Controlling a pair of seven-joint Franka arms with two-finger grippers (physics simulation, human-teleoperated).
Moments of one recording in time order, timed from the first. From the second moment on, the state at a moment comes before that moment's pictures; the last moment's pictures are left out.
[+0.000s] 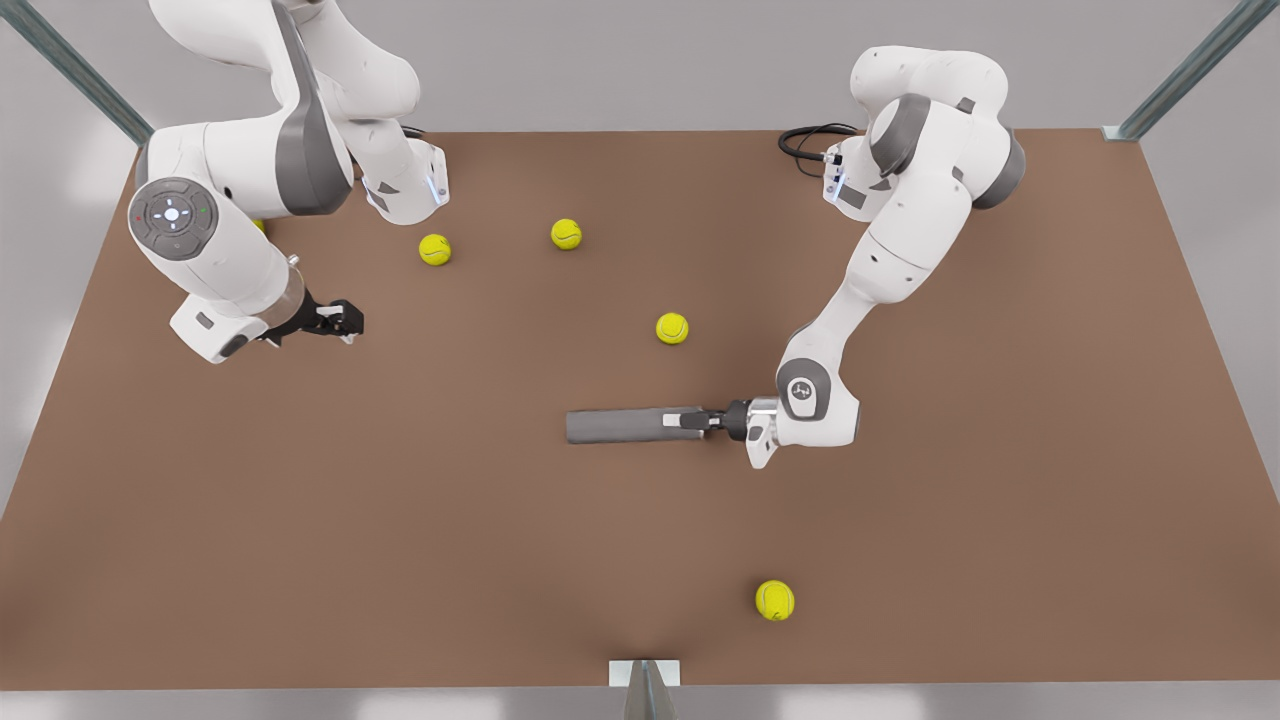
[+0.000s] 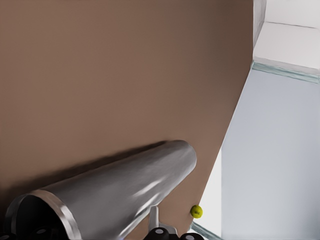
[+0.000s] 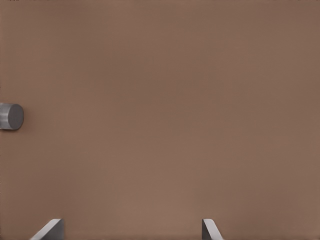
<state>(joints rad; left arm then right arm) -0.18 0.86 -0.30 -1.69 -1.36 2.22 0.49 -0.01 0.10 0.24 -1.53 -0.11 1.50 0.14</state>
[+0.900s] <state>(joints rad) -0.17 0.82 -0.32 -1.68 -1.34 2.21 0.40 -0.02 0.11 0.24 -1.53 -0.11 1.50 0.14</state>
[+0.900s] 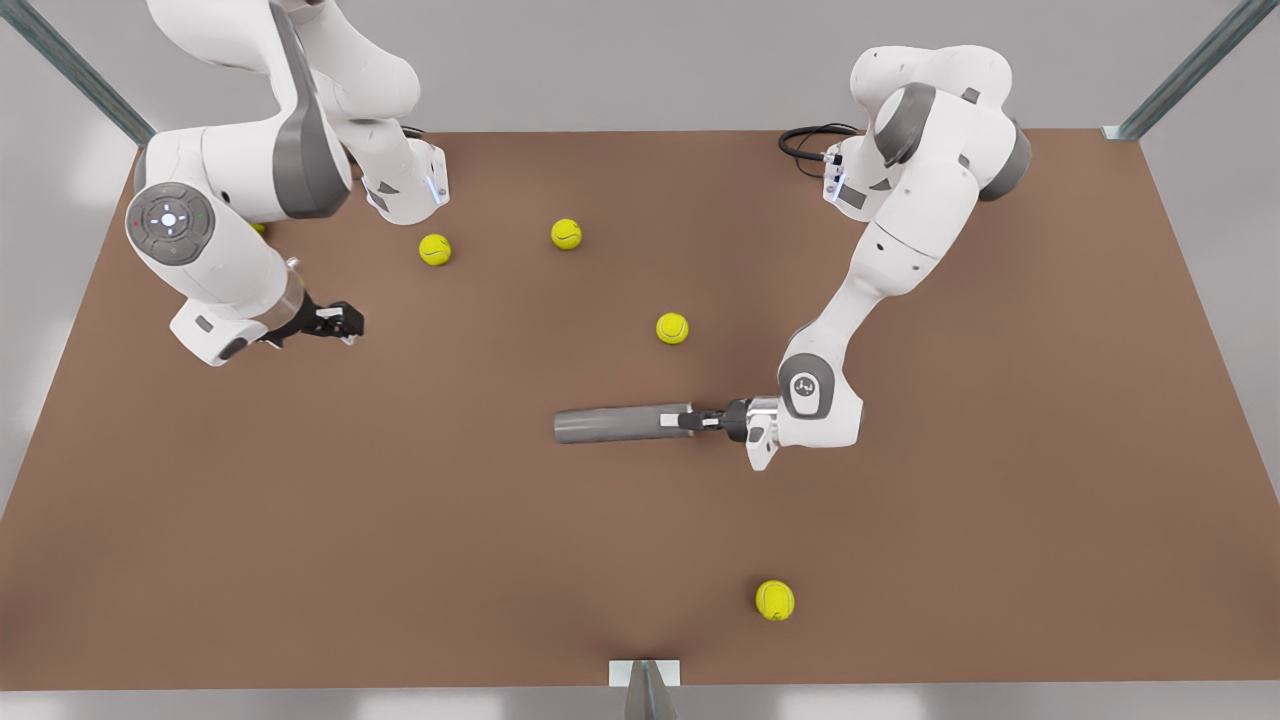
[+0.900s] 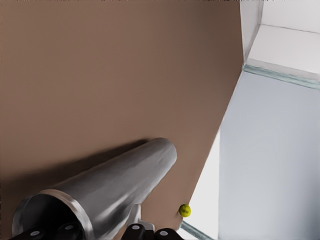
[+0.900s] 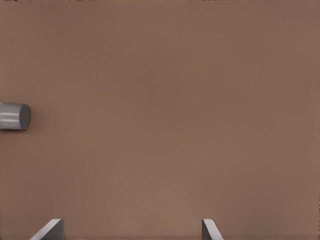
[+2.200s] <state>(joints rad) -0.17 0.66 -0.29 -1.75 -1.28 2.18 0.30 -0.01 0.11 0.24 -1.51 -0.11 1.51 0.11</state>
